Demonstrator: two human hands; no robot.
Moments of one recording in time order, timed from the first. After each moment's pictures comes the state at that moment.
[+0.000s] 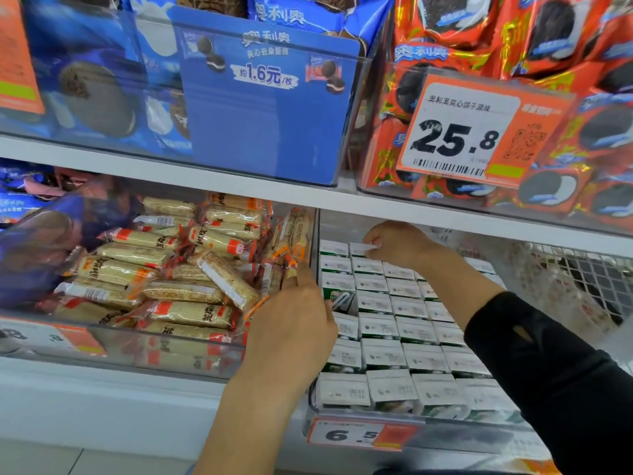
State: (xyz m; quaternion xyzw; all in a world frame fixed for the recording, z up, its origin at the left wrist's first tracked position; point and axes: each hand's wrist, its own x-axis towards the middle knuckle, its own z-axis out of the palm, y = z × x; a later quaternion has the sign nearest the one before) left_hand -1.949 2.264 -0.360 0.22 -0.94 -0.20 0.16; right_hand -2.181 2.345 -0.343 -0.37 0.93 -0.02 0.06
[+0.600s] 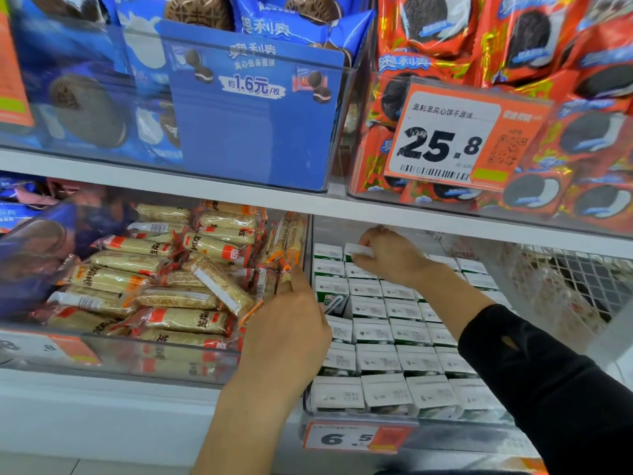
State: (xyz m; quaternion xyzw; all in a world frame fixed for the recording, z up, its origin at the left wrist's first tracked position) left_hand -1.947 2.266 -0.357 0.23 -0.95 -0.19 0.13; right_hand -2.171 2.354 -0.359 -0.40 0.91 -0.05 -0.02
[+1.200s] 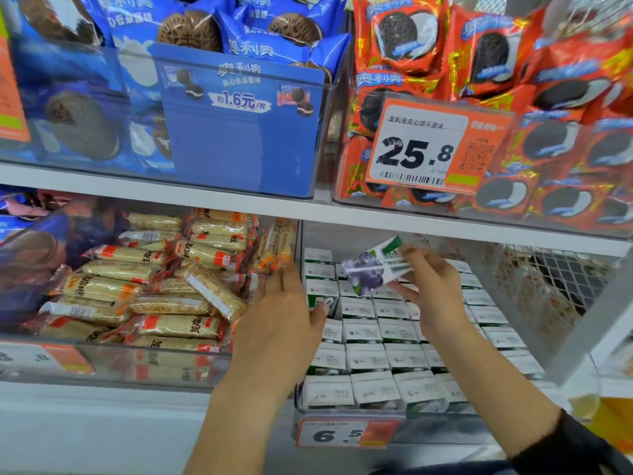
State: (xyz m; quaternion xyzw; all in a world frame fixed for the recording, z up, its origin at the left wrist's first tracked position) left_hand -1.941 2.268 -0.344 0.21 -0.94 -0.22 0.15; right_hand -2.083 2.412 -0.344 -0.09 0.65 -0.76 0.04
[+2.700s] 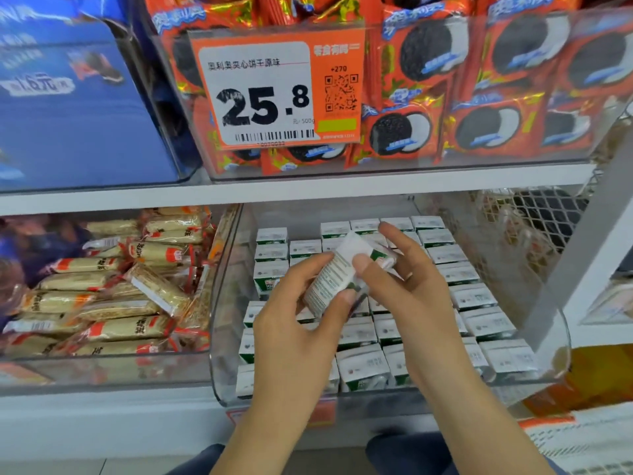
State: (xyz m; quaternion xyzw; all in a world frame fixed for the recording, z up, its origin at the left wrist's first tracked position) left_hand -1.965 2.368 -0.360 0.10 -0.78 -0.50 0.36; right_hand -2.034 2.470 -0.343 -0.14 0.57 -0.81 0.10
